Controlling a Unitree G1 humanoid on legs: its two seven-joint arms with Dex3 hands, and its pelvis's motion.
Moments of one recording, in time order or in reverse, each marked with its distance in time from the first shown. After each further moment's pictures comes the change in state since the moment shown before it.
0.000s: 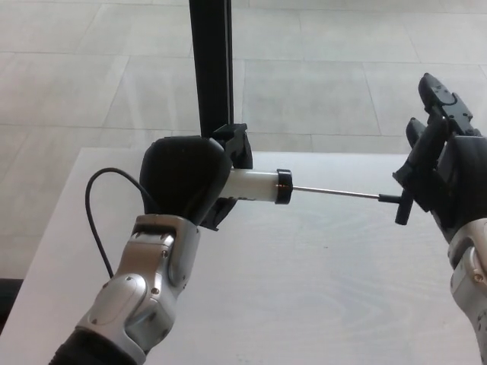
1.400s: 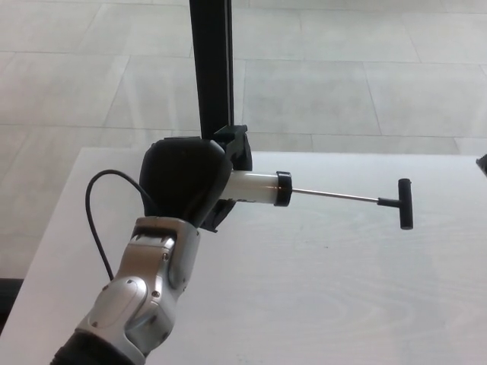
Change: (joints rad) left_arm 0.006 0.006 -0.005 -0.011 0.013 0.009 0.006; right_arm -0.023 -0.101 -0.224 0.216 0.006 -0.101 0.069
